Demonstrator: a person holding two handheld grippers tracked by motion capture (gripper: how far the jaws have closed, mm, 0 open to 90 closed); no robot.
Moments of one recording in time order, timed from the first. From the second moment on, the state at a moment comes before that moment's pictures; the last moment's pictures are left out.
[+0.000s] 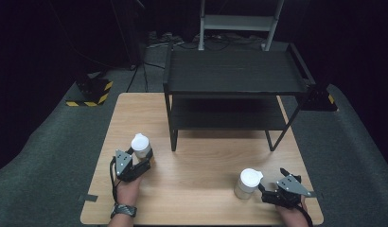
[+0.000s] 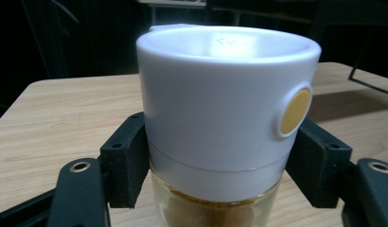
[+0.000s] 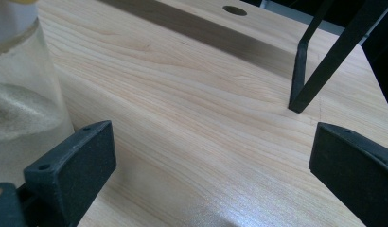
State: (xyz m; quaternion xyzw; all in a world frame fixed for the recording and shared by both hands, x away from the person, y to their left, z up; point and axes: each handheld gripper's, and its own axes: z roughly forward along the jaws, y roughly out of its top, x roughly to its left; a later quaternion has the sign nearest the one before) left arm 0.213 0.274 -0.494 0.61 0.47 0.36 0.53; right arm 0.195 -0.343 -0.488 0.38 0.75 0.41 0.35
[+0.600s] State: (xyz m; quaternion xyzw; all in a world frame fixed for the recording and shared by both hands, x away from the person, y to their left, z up) left arm 0.184 0.259 -0.459 0.62 0.42 0.35 0.56; right arm 0.195 -0.344 -0.489 0.38 0.75 0.41 0.35
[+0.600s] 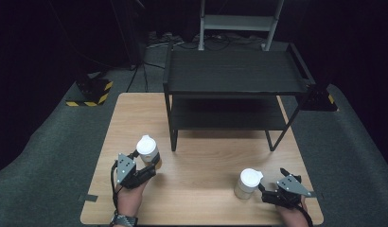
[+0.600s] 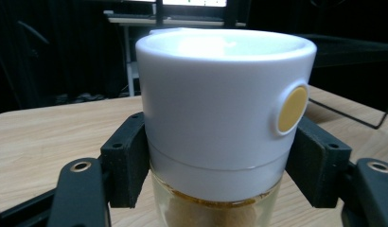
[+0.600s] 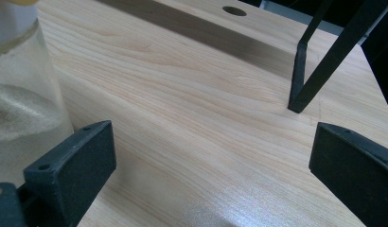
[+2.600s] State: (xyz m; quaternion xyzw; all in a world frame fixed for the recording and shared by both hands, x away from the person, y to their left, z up) left arm 0.185 0.222 -0.366 0.63 0.31 0.34 0.63; right arm 0.195 -0.345 -0.489 0.38 0.75 0.42 0.35
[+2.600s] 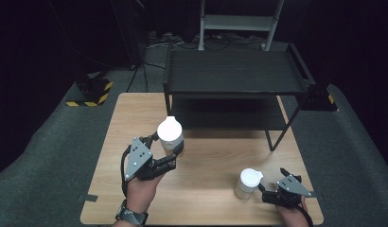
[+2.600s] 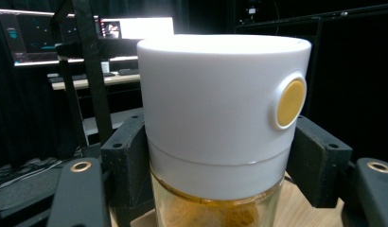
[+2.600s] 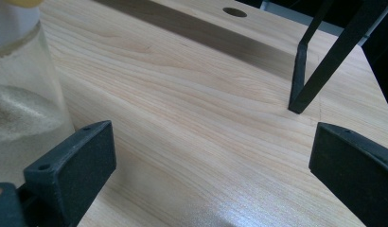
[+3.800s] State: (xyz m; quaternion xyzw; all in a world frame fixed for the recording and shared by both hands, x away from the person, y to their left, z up) left arm 0.214 0.205 -0.306 0.61 0.29 0.35 0.65; right arm 0.195 -0.345 -0.489 0.38 0.75 0.42 0.35
